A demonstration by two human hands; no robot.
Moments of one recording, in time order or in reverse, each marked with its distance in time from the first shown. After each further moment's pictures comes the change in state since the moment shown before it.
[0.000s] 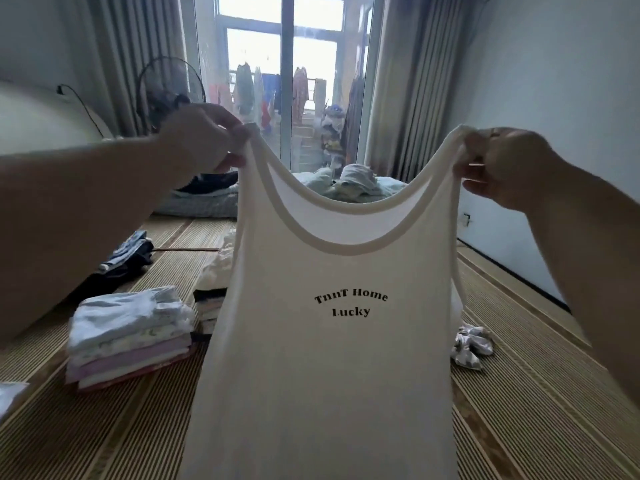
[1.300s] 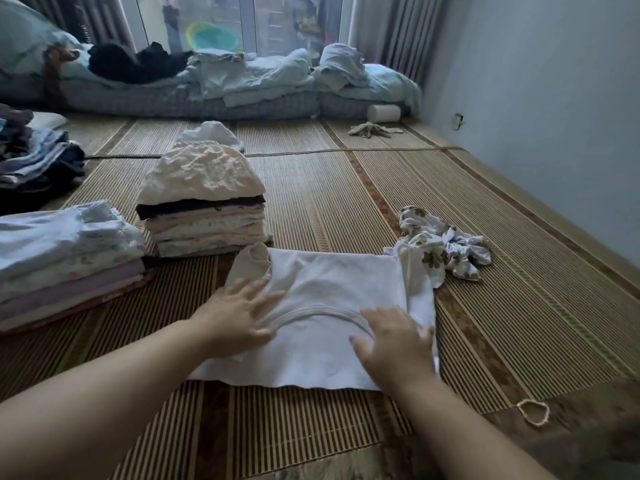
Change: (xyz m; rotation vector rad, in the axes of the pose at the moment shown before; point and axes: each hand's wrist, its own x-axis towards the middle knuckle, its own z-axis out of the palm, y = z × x) left_hand -0.207 -0.254 0.154 0.856 -0.953 0.055; right_hand -0.184 0.316 0.094 -1.152 -0.339 0.162
